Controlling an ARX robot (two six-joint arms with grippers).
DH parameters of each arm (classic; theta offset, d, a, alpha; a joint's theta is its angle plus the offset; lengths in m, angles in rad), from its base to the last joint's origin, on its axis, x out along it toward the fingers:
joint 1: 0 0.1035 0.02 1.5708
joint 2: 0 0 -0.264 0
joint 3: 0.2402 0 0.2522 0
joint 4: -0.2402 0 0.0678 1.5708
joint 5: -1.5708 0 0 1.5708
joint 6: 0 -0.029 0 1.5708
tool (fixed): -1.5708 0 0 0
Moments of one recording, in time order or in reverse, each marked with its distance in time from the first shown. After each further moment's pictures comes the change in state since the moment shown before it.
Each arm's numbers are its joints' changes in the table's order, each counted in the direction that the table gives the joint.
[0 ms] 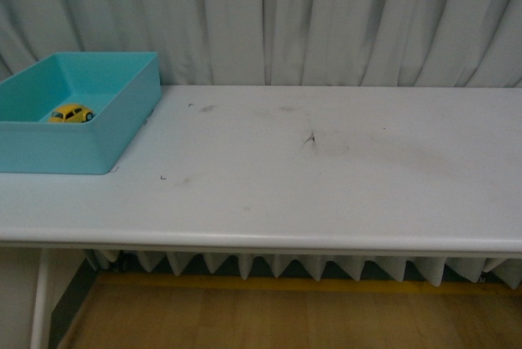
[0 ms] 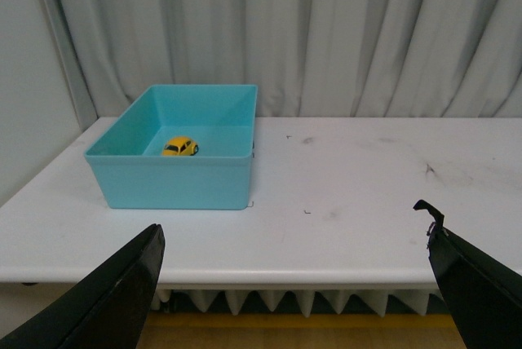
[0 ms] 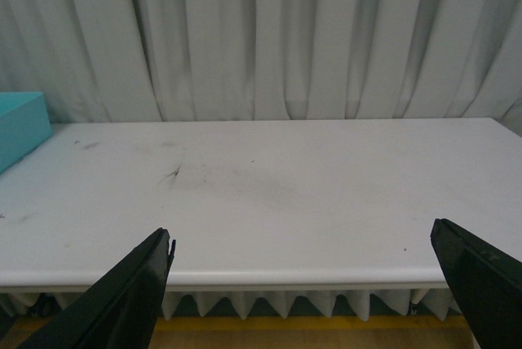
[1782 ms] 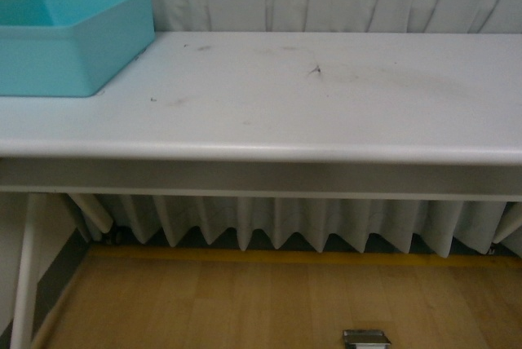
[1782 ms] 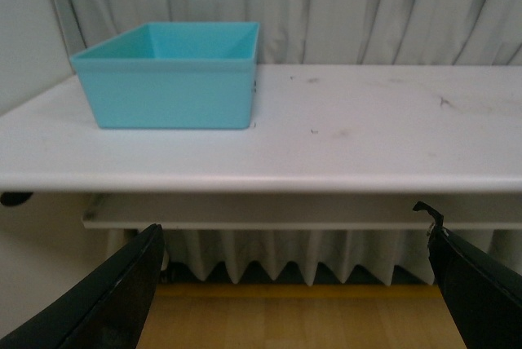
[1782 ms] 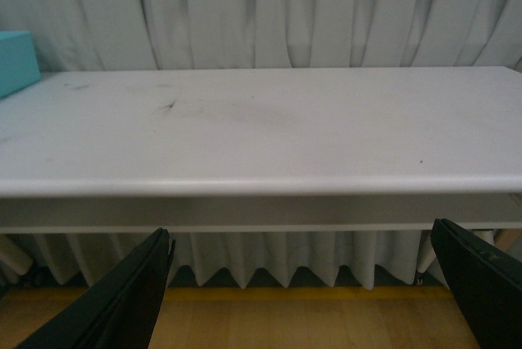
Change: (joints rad) left arm 0.000 0.000 0.000 0.001 0.001 0.000; right arm 0.000 0.000 0.000 0.000 0.000 -0.001
